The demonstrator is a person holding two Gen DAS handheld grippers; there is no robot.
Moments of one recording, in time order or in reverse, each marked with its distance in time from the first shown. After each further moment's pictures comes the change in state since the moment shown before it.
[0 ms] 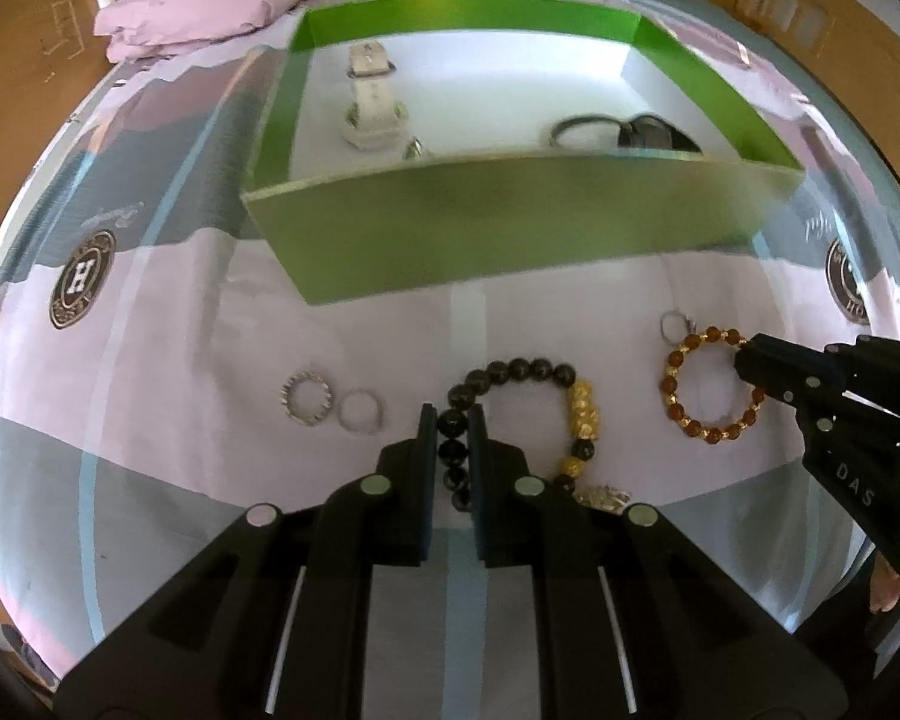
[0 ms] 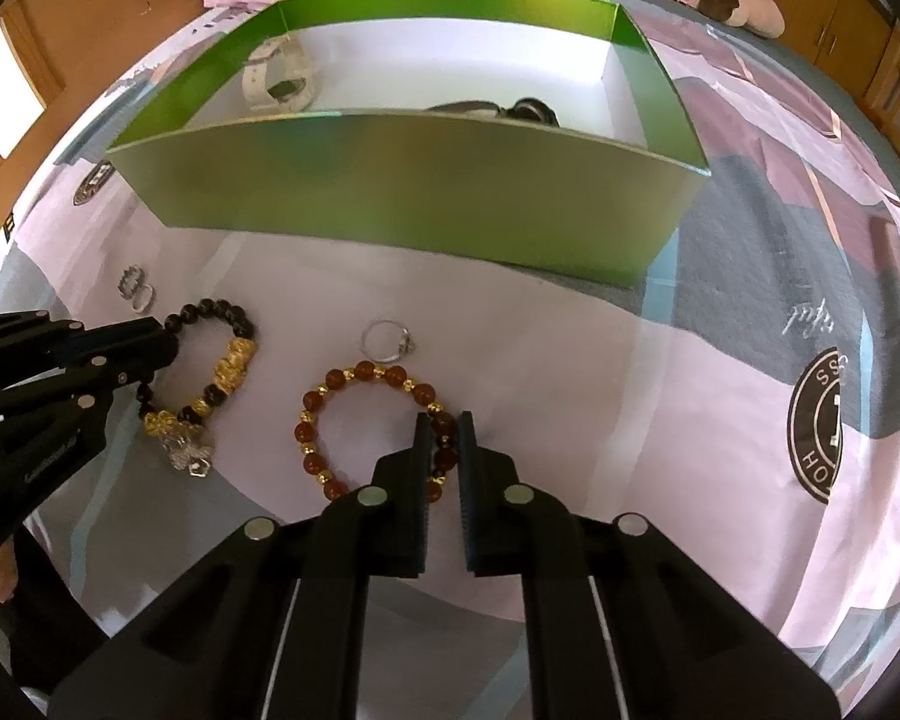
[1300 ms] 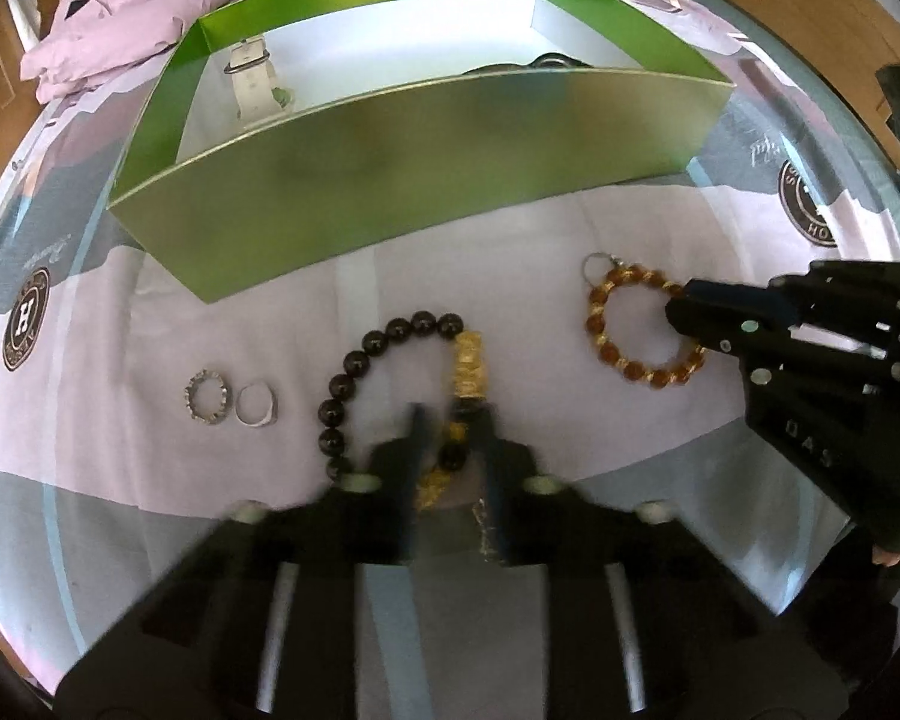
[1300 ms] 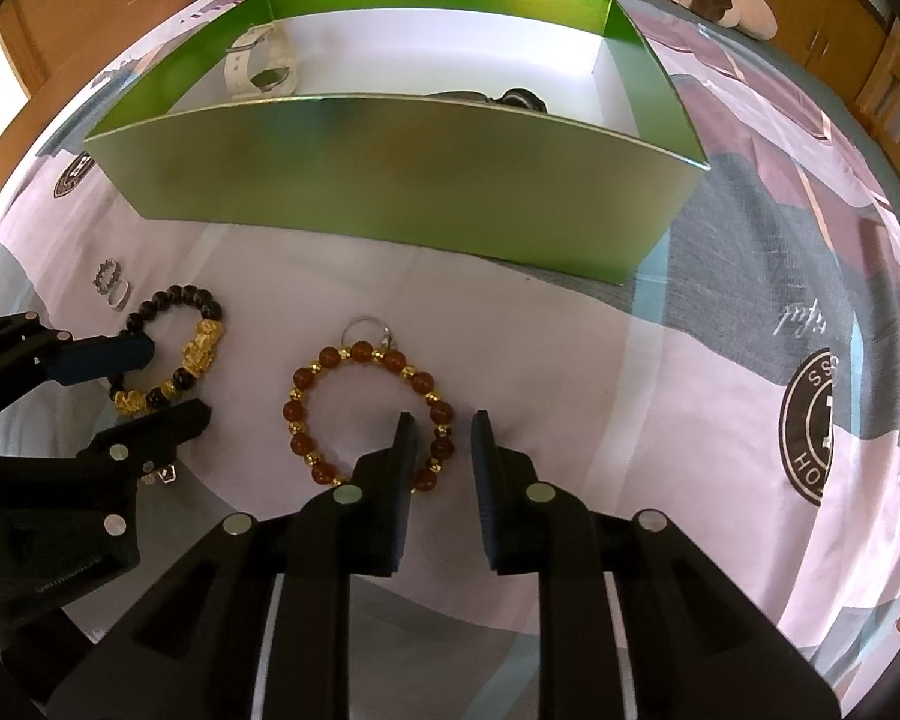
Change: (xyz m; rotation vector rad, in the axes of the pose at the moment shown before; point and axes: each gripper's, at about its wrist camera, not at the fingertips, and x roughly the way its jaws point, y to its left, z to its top) left arm 0.018 -0.034 -0.006 0.140 0.044 -0.082; right arm 0.008 0.008 0.001 -0.005 0.023 -0.055
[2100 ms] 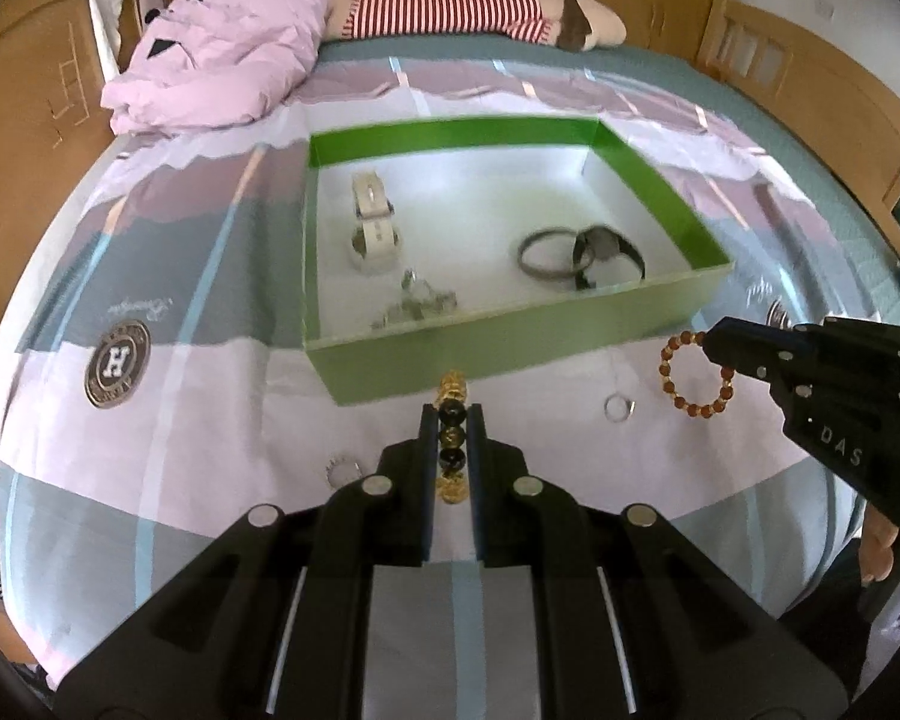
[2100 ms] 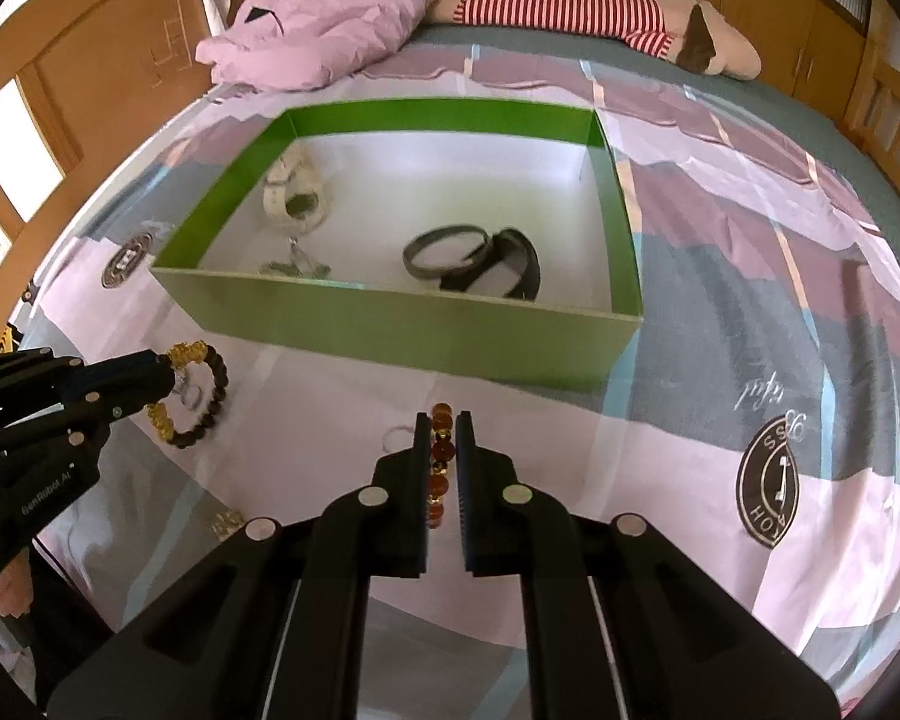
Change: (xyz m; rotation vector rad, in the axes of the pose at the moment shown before) left arm -0.083 0.039 0.022 -0.098 -0.215 0.037; right arm -0.062 -0.008 0.022 0.038 -0.181 0.073
